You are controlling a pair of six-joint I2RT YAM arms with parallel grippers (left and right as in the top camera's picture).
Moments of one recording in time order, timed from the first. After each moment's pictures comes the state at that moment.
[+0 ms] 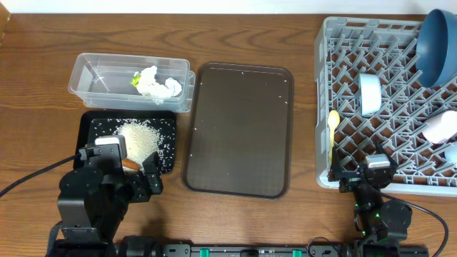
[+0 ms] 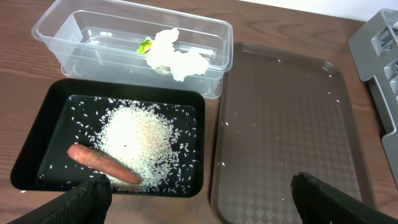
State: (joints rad) left arm -0.03 0.54 0.93 -1.02 0.06 -0.17; right arm -0.07 0.04 0.01 -0.06 -0.16 -0.08
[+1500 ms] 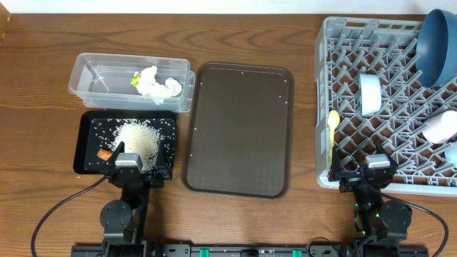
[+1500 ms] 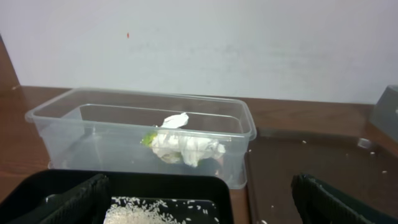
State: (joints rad) left arm -0.01 0.03 0.03 -0.05 0.02 -0.08; right arm -0.07 0.04 0.01 -0.06 -0.16 -0.08
